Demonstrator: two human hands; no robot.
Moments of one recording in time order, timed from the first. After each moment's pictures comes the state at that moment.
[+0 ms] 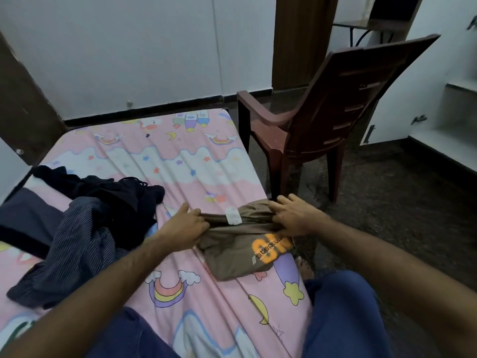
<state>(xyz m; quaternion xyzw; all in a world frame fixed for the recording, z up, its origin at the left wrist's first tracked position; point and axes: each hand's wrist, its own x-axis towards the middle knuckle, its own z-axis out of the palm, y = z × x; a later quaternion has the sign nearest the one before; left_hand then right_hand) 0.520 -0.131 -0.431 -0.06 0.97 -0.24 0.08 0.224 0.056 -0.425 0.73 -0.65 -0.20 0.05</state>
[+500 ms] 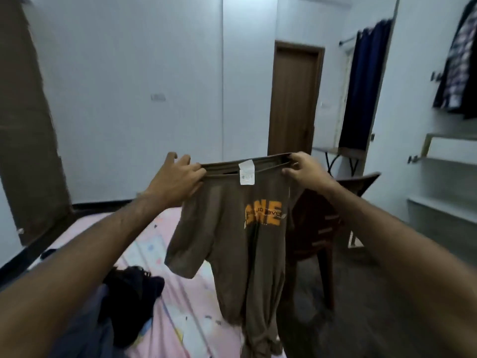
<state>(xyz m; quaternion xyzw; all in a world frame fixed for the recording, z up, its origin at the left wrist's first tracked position) 0.503 -0.162 -0.100 -0.15 0.84 -0.43 -0.30 0.194 0.033 -0.077 0.54 -0.76 0.35 0.10</state>
